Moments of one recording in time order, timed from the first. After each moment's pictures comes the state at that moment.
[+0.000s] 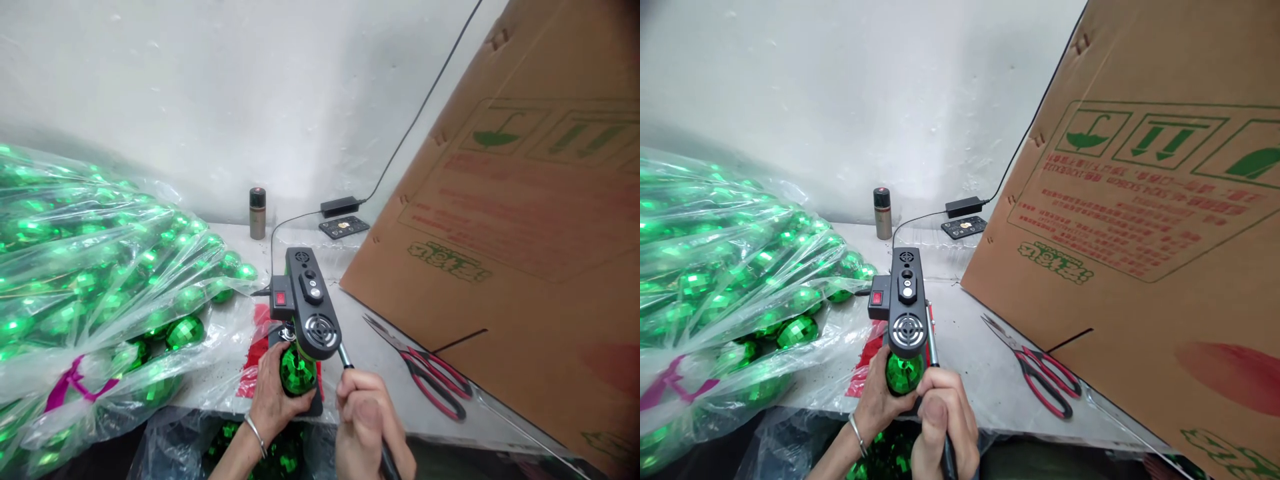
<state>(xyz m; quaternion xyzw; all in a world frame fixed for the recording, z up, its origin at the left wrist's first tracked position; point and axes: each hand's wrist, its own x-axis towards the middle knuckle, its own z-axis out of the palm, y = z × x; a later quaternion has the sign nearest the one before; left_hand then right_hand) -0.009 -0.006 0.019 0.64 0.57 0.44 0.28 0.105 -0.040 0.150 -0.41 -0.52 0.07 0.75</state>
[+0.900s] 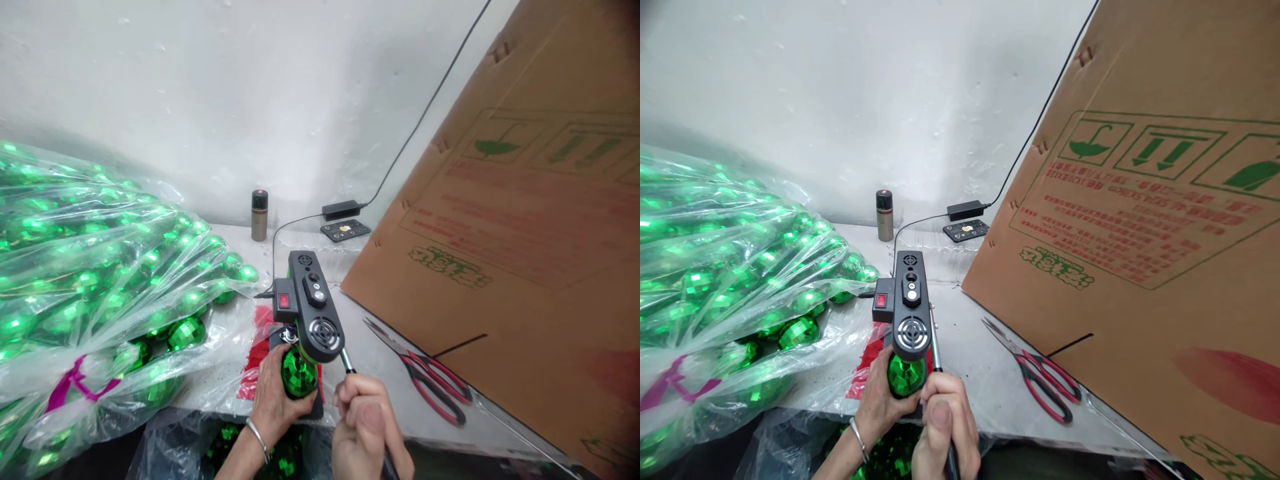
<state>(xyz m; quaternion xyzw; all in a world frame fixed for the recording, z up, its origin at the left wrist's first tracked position) -0.002 -0.006 0.023 0.64 0.57 0.46 0.24 0.098 -0.035 0.152 -0.39 -0.49 0.06 0.78</state>
